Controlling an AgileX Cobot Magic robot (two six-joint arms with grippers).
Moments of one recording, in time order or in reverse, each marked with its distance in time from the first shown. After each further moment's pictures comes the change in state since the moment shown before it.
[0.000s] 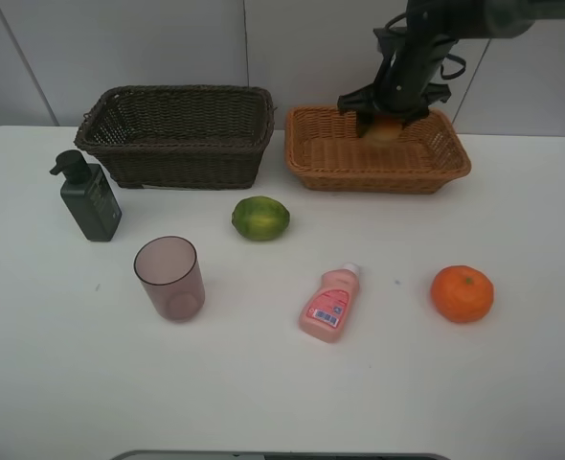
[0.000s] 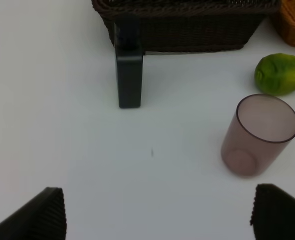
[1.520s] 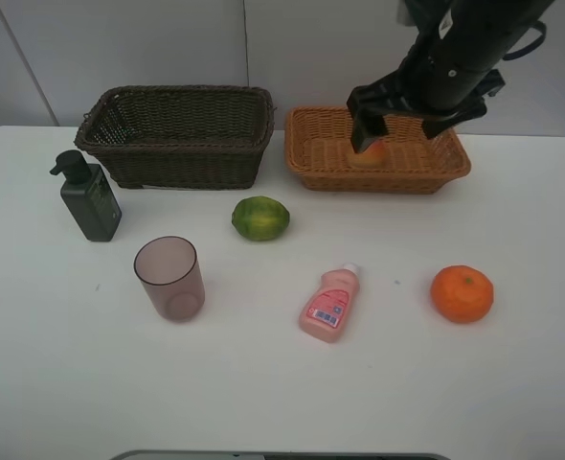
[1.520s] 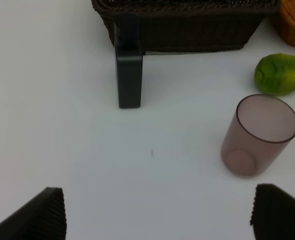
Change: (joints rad) left arm 0.000 0.000 0.000 0.000 0.000 0.000; right arm 0.174 -0.593 0.550 0.042 0.056 0.021
